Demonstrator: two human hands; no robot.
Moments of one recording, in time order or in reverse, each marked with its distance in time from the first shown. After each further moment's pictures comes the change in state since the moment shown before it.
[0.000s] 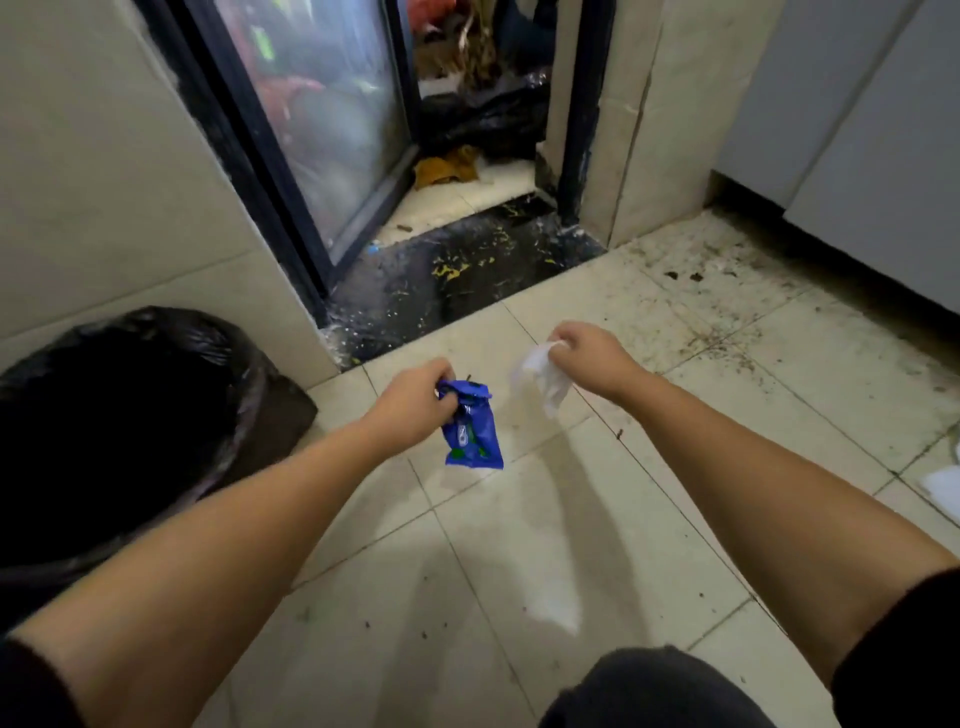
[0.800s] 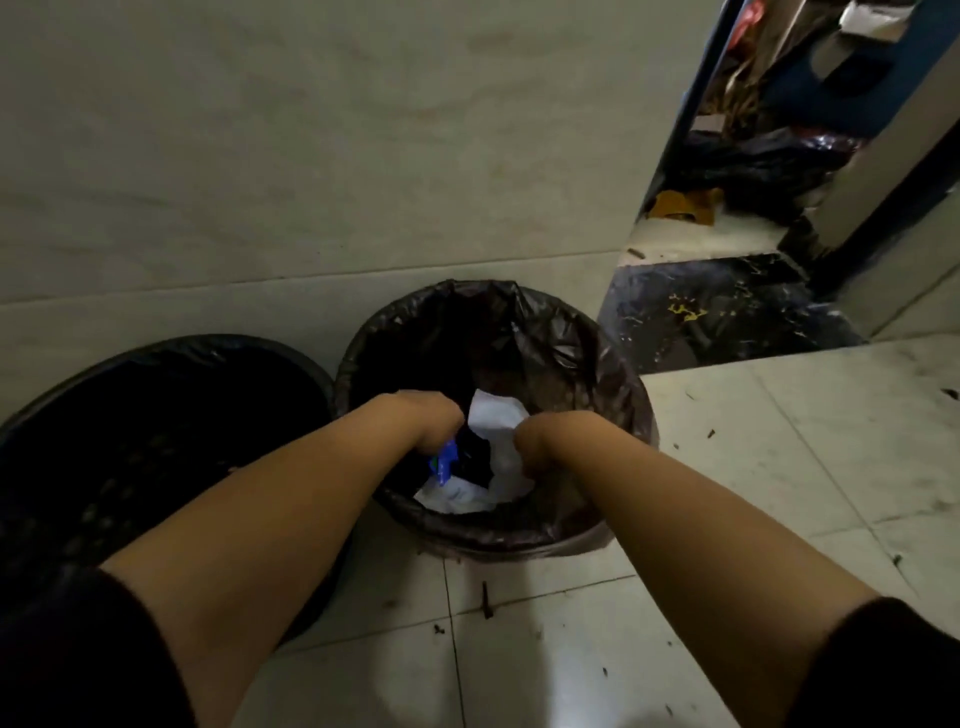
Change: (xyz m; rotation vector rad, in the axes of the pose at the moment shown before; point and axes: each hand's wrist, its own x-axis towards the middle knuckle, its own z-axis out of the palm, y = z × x) left_hand -0.054 -0.295 -0.181 0.681 -0.434 -0.137; right_hand 0.022 -0.272 0.315 -1.005 -0.913 -0.078
